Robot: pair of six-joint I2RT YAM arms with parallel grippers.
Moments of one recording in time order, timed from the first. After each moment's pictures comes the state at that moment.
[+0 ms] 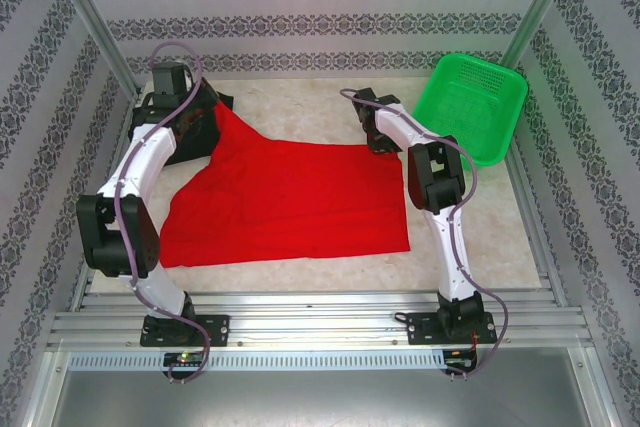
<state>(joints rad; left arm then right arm) 0.03 1.67 1.45 -0.31 0.17 -0.63 0.30 2.44 2.06 -1.06 0.47 0.41</state>
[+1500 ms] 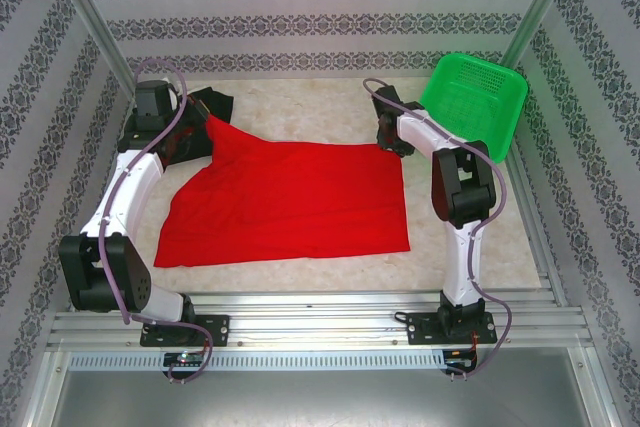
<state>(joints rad) 0.07 1.45 1.25 -0.34 0.22 -0.63 0.25 2.16 1.70 -0.78 0.32 0.55</state>
